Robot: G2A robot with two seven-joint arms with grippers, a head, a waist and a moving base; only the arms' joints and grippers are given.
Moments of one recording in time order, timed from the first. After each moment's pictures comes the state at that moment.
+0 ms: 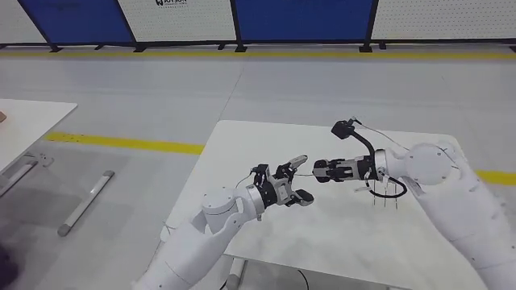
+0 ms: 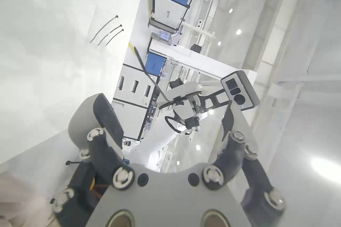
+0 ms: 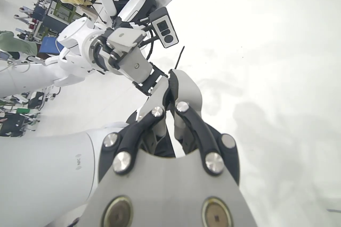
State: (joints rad) left arm 1.36 -1.19 -1.13 -1.72 -0.81 0.33 -0.33; right arm -0.68 -1.13 0.80 -1.29 0.04 -0.34 1.15
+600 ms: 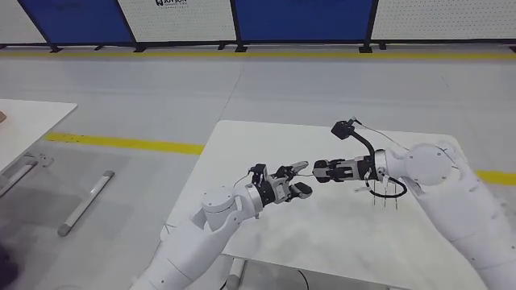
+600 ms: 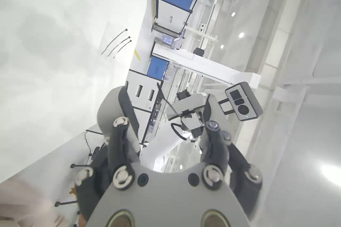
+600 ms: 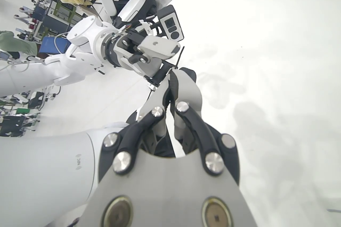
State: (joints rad) left arm 1.34 -1.19 -1.13 -1.65 -0.79 0.32 -0.37; right arm -0.68 -1.13 0.80 -1.29 0.04 -0.34 1.15
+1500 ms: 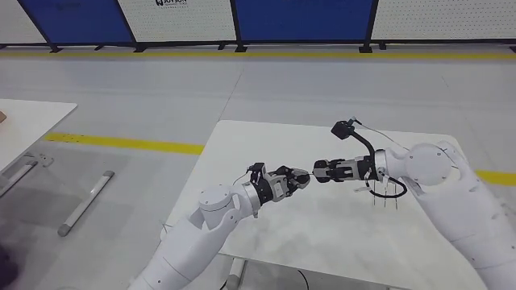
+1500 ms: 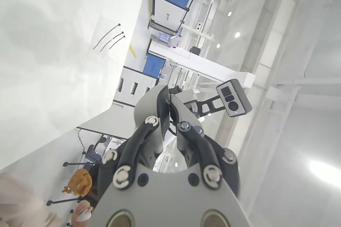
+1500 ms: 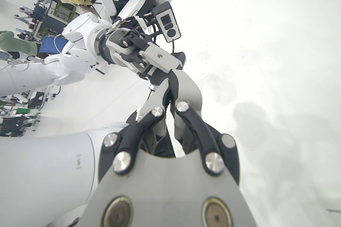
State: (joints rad) left arm 1.35 -1.18 -1.14 -1.67 -0.83 0.33 -0.36; right arm -0.68 -1.13 0.80 -1.29 0.04 -0.34 1.15
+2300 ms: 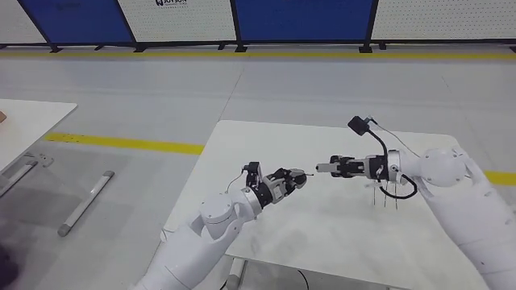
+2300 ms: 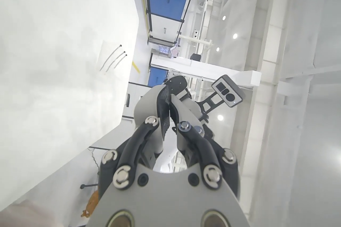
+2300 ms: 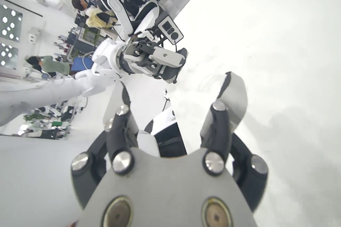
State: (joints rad) left arm 1.40 -1.17 -1.12 -1.69 -0.63 0.15 -0.28; right arm -0.74 -1.12 0.89 -1.26 0.18 -0.27 1.15
